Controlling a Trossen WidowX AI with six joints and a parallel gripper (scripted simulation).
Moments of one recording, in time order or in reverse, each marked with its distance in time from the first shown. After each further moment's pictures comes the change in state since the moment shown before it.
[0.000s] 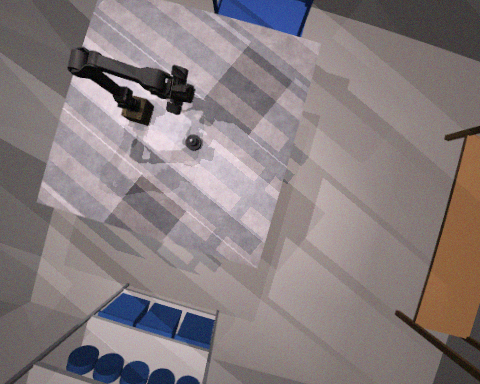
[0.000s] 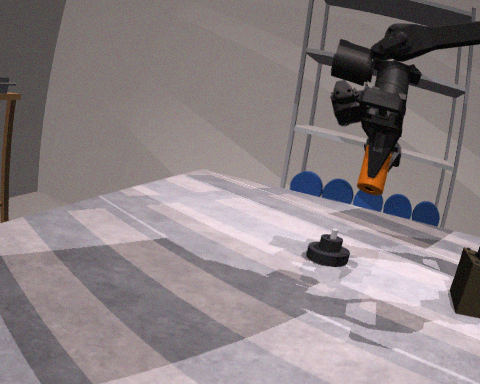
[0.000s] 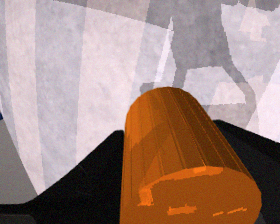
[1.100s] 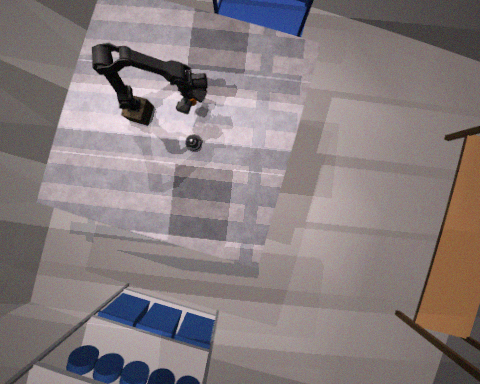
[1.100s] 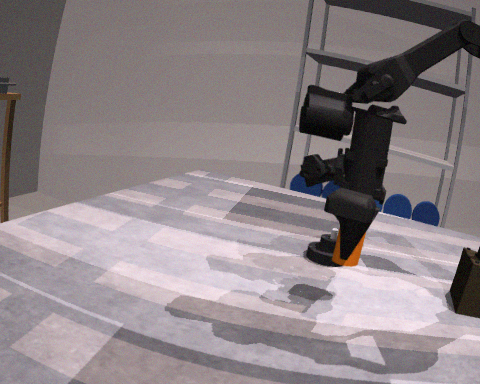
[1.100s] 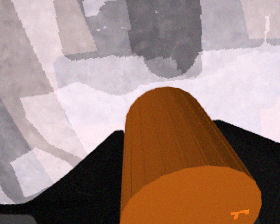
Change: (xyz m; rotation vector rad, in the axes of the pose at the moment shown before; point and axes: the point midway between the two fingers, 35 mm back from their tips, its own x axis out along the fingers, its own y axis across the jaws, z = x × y) arm 0.102 -0.030 0.011 -0.003 0.004 -0.470
